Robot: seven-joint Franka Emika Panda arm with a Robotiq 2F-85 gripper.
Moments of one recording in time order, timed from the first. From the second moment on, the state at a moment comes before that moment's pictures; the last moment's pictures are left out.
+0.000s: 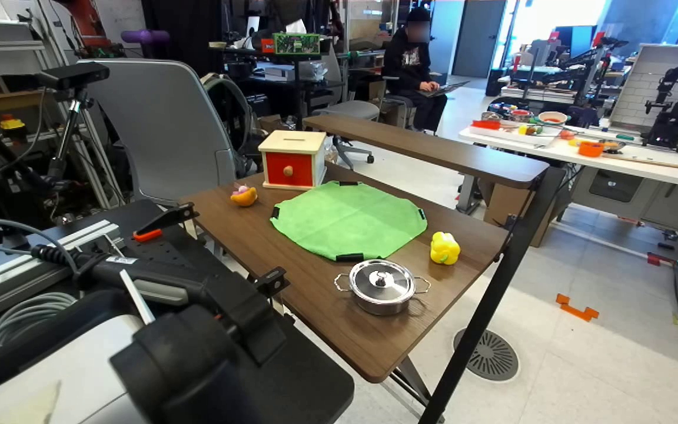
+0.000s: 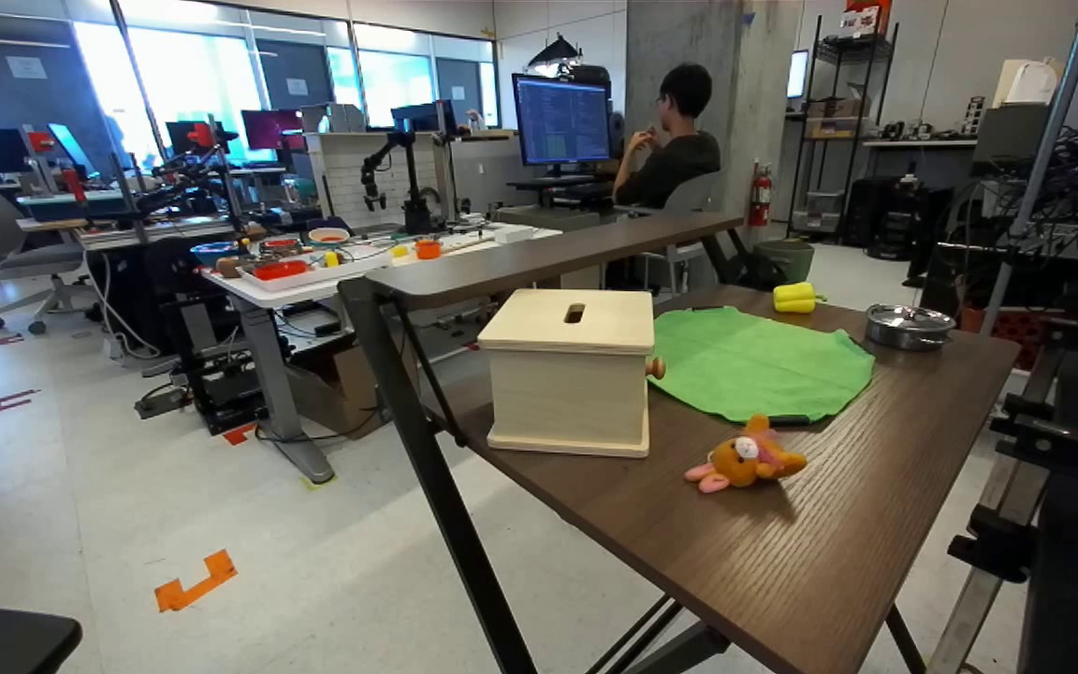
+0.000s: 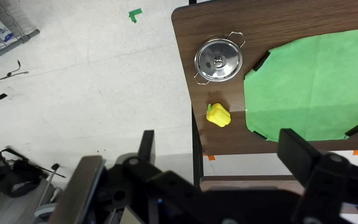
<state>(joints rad) -0.25 -0.63 -0.15 -2.77 -0.35 2.49 0.06</state>
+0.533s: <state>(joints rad) -0.20 -0.15 -0.20 -2.70 -0.06 2.82 0.01</state>
